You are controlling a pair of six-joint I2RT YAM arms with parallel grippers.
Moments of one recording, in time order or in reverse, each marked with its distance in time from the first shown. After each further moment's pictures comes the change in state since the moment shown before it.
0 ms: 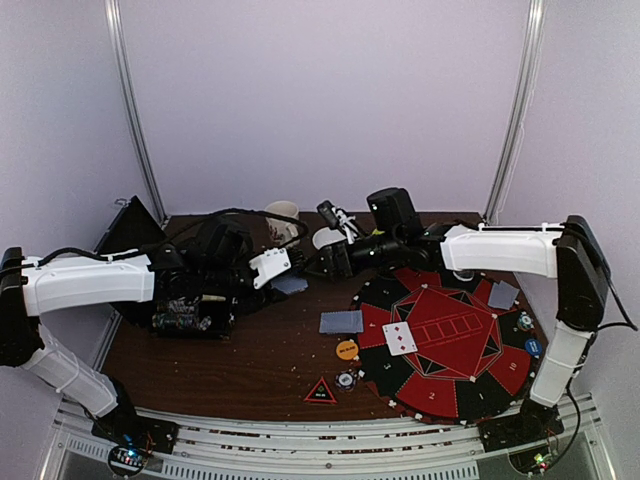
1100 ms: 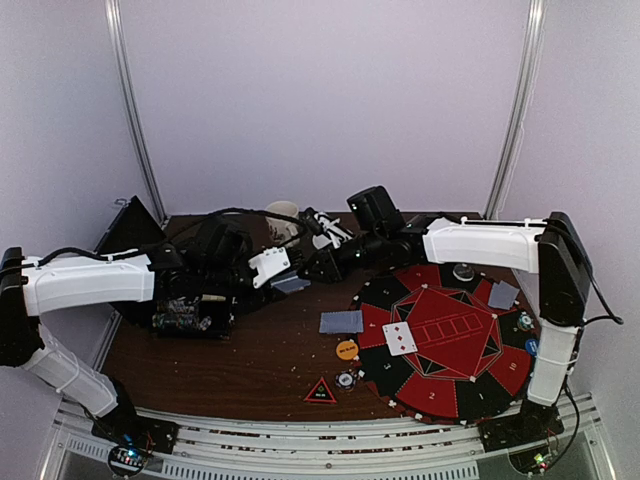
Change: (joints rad) left arm 0.000 0.000 0.000 -0.001 -0.012 0.000; right arm 0.034 0.122 0.174 -0.183 0.069 -0.156
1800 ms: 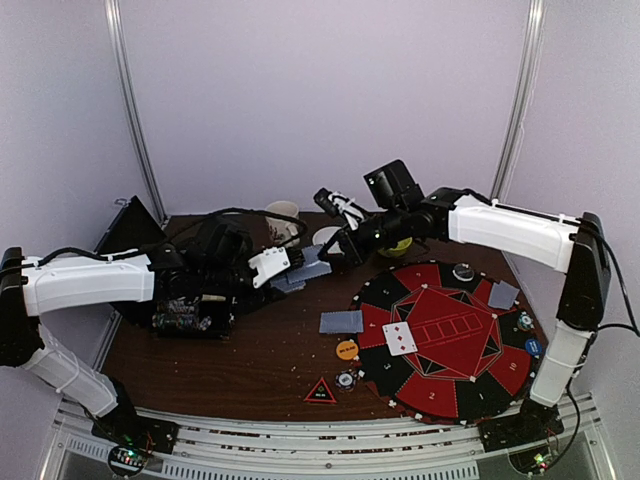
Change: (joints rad) left arm 0.000 0.000 0.000 -0.001 -0.006 0.000; right arm -0.035 -0.108 0.090 -0.262 0.041 -0.152
